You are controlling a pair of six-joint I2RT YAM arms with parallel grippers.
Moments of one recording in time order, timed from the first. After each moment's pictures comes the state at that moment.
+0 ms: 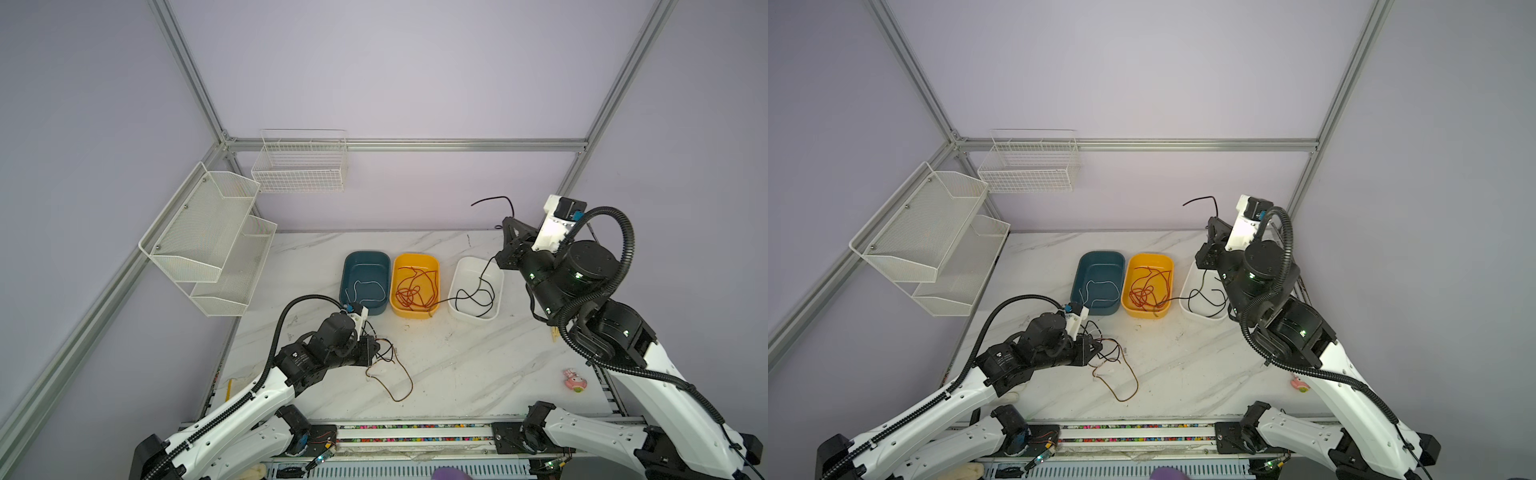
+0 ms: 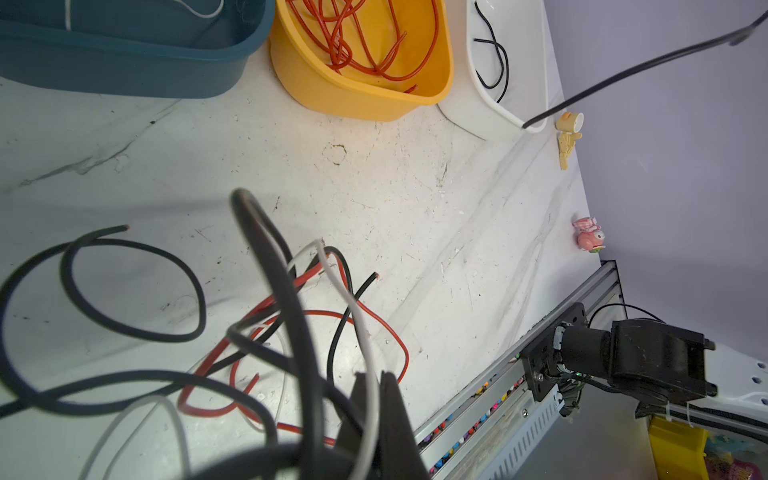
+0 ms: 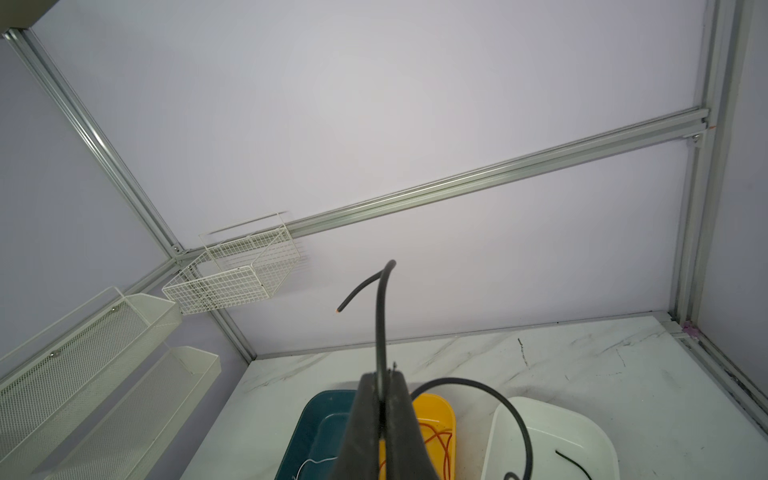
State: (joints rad) left arm -0.70 0.88 0.67 -0.55 0.16 -0.67; right arm 0.78 1.02 1.50 -0.43 0.58 0.33
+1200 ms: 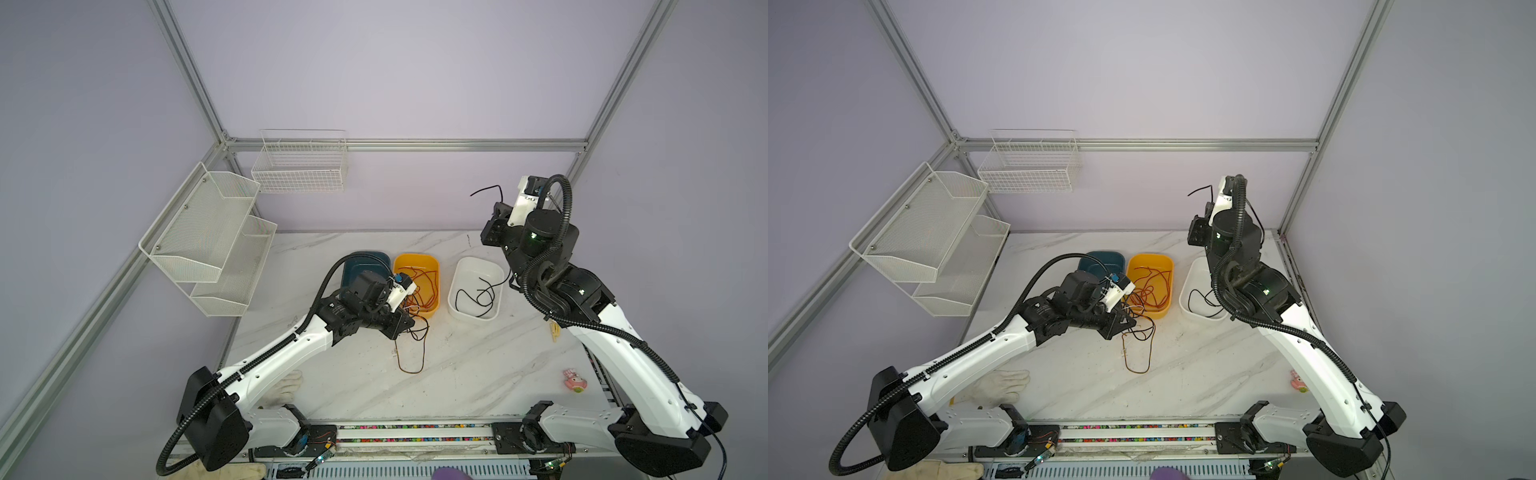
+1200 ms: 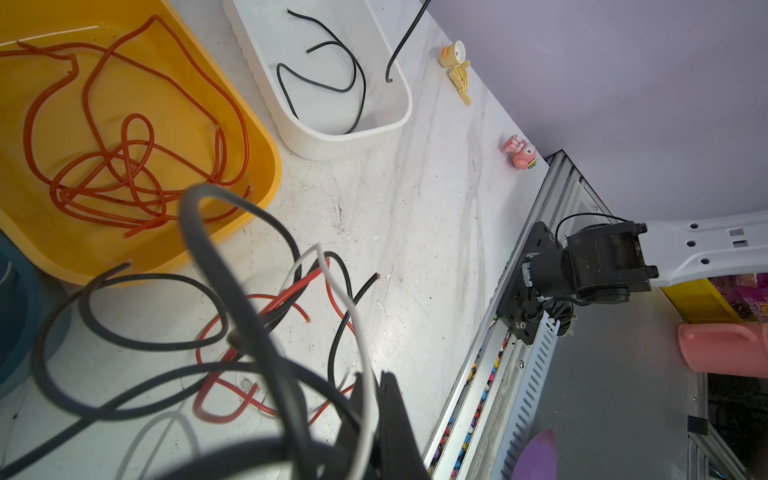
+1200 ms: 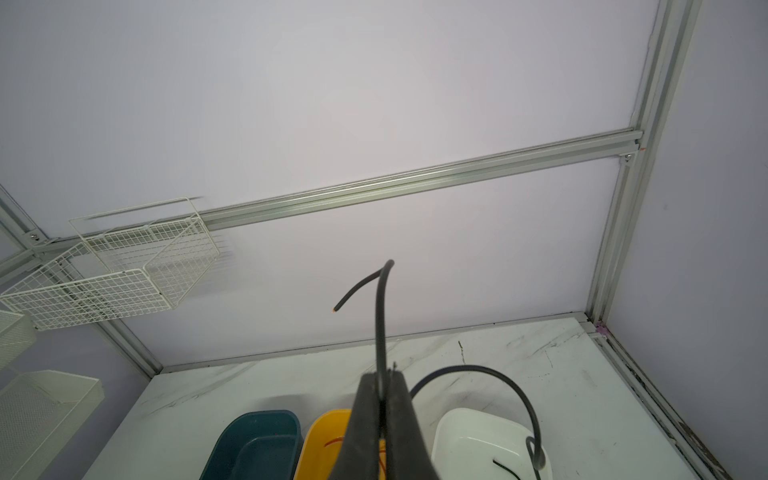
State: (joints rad) left arm -0.70 1.31 1.09 -0.54 0.42 -0.19; right arm 0.65 1.24 1.60 -0.43 0.60 0.26
